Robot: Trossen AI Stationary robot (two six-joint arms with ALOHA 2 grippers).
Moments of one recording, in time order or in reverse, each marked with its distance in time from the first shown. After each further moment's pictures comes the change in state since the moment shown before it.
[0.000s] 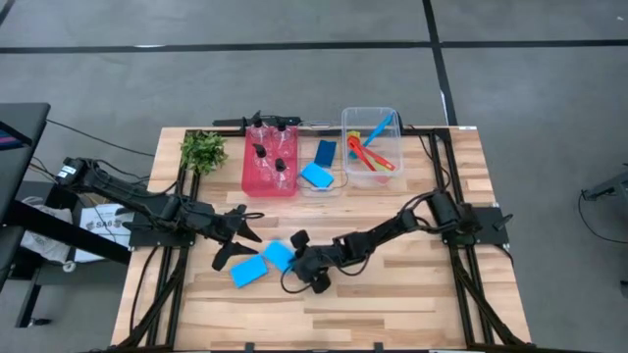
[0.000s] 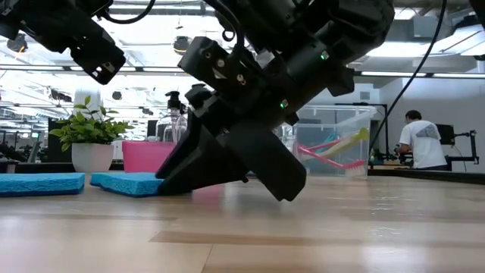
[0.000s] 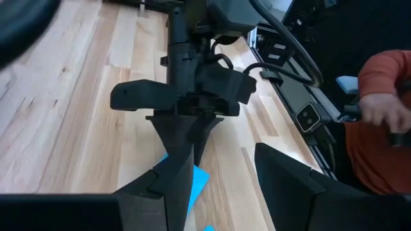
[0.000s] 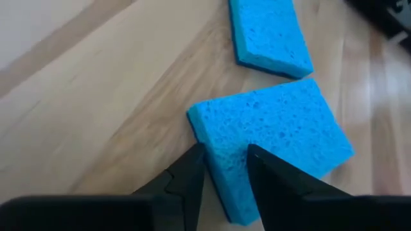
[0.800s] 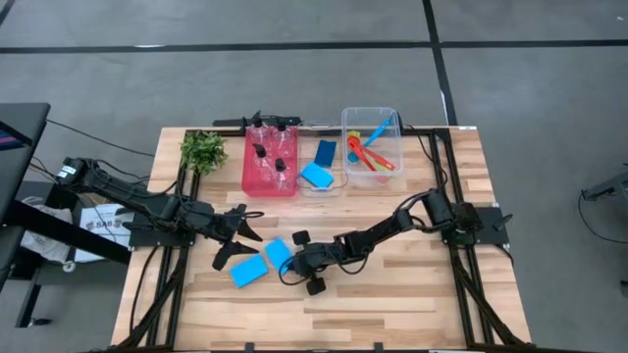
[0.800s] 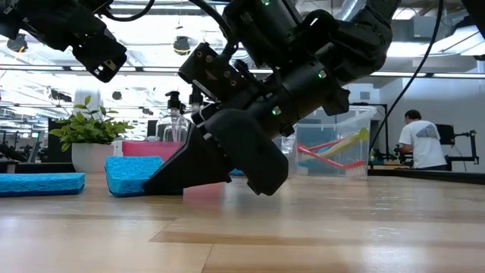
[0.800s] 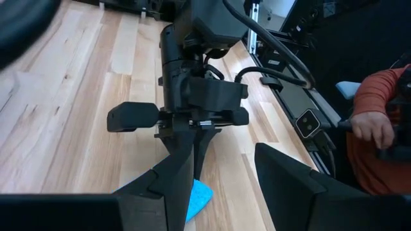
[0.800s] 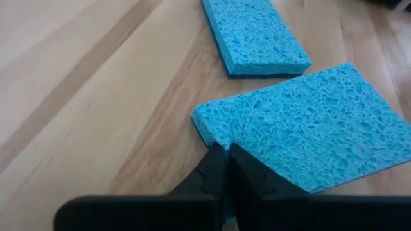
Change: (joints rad) left arm 0.000 0.000 0.000 0.021 -0.008 0.003; right arm 0.018 0.141 -0.008 0.152 -0.069 0.262
